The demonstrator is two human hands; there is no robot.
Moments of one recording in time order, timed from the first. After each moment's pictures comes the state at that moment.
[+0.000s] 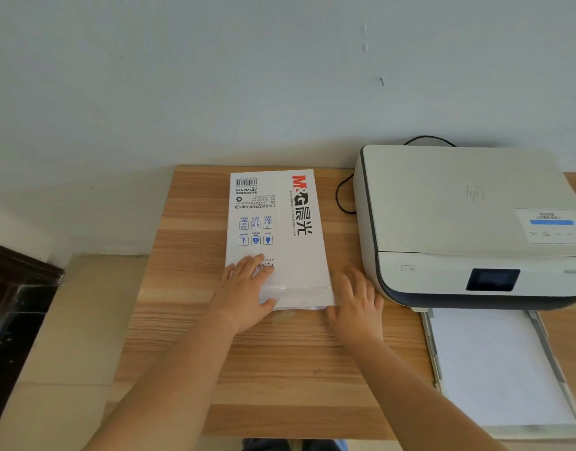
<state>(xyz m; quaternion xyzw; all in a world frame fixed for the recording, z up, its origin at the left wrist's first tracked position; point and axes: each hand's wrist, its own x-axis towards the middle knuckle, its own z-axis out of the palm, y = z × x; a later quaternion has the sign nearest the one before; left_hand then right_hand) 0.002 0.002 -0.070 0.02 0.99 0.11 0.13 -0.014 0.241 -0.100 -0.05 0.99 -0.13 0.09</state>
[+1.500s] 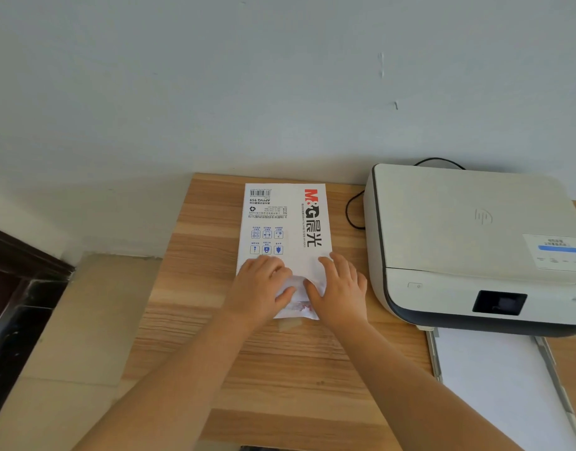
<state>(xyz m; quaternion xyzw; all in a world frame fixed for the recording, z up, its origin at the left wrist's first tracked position) -0.008 0.013 -0.040 0.12 0.97 0.14 -0.13 -0.050 0.194 -0.068 -0.13 0.97 -0.20 0.01</state>
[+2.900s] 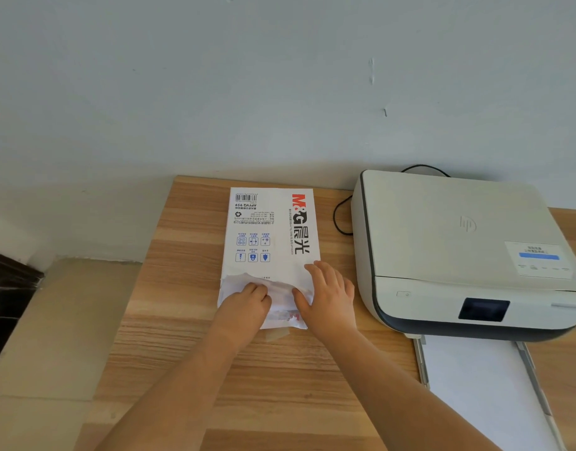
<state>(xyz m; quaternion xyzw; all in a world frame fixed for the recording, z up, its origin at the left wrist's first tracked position) -0.009 0.012 -0.077 0.14 0.99 0.00 0.06 -0.054 0.193 -0.066 -0.14 0.97 -0.20 0.02</state>
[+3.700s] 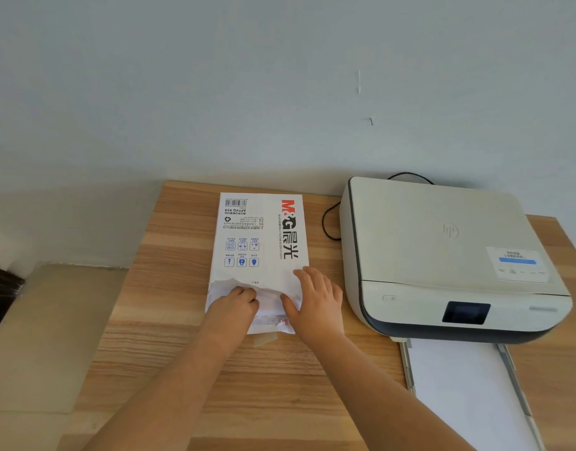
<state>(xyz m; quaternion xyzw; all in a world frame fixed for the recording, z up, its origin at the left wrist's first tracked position) -0.012 0.012 -0.081 0.12 0.99 0.02 0.05 -0.051 0.193 -0.061 -0.14 0.97 -0.20 0.03</state>
